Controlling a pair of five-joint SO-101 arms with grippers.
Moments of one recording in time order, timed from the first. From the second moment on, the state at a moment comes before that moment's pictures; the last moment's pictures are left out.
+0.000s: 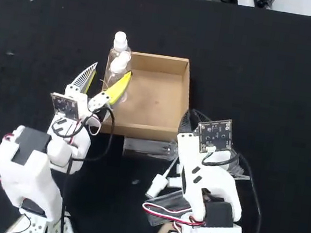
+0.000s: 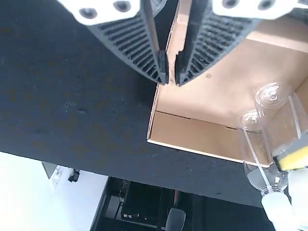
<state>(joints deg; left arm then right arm) 4.1 11.1 75.7 -87.3 5.1 -7.3 -94.9 90.8 34.1 8.7</state>
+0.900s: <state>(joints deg) 6.6 1.3 90.7 -81.5 5.1 -7.3 -94.9 90.8 34.1 8.7</state>
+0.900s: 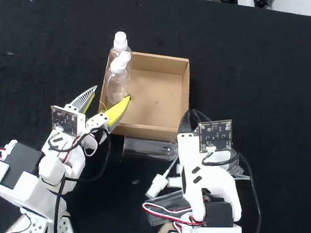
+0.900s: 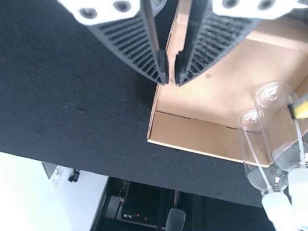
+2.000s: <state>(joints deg) 6.9 -34.2 90.5 -34.2 5.1 -7.3 -94.9 90.8 34.1 8.7</state>
